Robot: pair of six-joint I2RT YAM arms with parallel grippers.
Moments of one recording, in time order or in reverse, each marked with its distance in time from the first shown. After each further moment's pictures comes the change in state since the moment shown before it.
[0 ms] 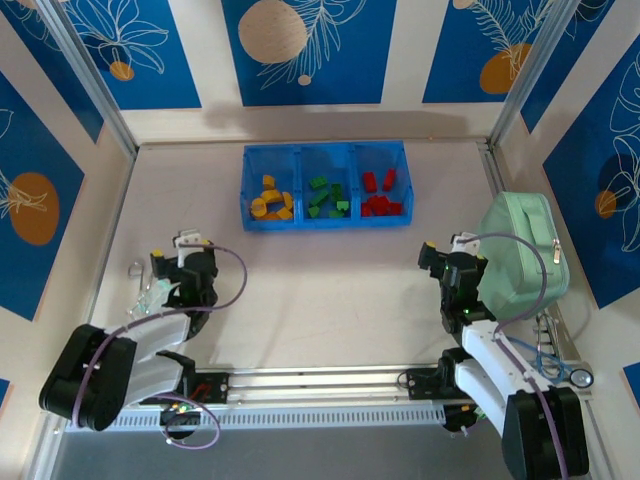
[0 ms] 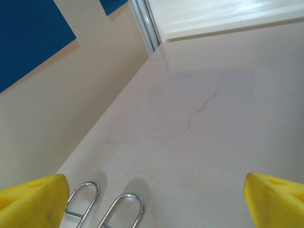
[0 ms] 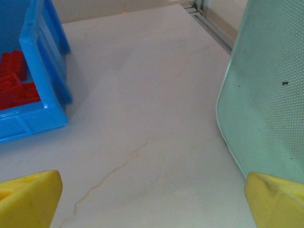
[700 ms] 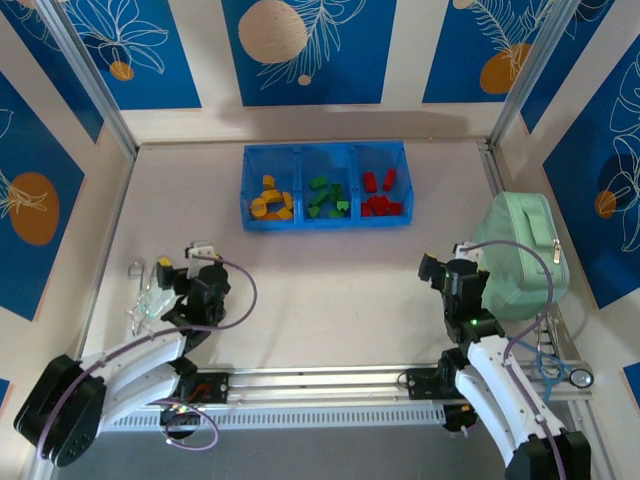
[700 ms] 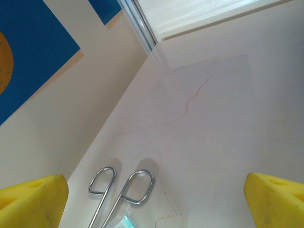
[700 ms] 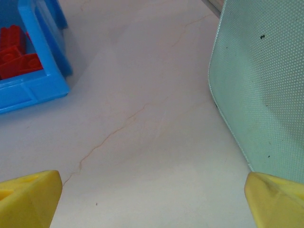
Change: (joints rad) left arm -0.225 -0.212 -0.006 -0.336 -0.193 -0.010; right arm 0.045 -0.222 0.051 -0.400 0.028 0.089
